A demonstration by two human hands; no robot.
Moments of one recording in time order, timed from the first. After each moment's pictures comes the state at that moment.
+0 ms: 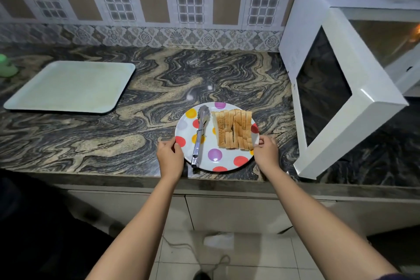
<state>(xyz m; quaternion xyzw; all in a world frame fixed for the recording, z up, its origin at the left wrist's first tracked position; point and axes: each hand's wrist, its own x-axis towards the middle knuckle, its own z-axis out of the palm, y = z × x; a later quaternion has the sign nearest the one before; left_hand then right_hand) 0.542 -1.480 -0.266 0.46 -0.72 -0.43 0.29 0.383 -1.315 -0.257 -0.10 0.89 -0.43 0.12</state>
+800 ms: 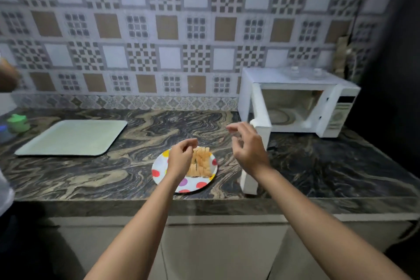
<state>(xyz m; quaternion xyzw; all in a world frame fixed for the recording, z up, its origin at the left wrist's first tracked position) 0.524 -1.367 -0.142 0.25 -0.74 -0.53 0.32 0.448 -1.199 -0.086 -0.45 0.76 -0.45 -0.16</state>
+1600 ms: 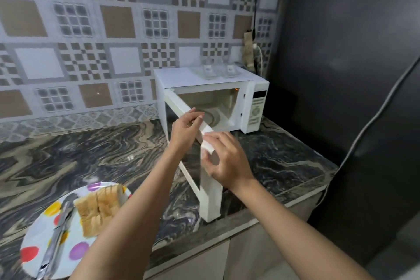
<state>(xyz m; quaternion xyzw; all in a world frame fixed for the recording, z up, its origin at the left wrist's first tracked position) 0.267 -1.257 -0.090 0.00 -0.79 -0.55 0.27 0.312 -1.111 -0.102 -0.37 0.80 -0.29 -0.36</state>
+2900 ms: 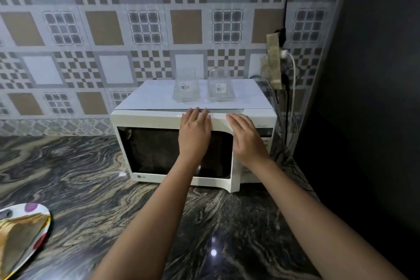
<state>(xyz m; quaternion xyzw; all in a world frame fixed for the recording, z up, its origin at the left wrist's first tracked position) -0.024 -1.147 -0.100 0.22 -0.89 -0.11 0.40 -0.096 -1.014 -0.106 -0.48 0.78 -0.31 -0.26</state>
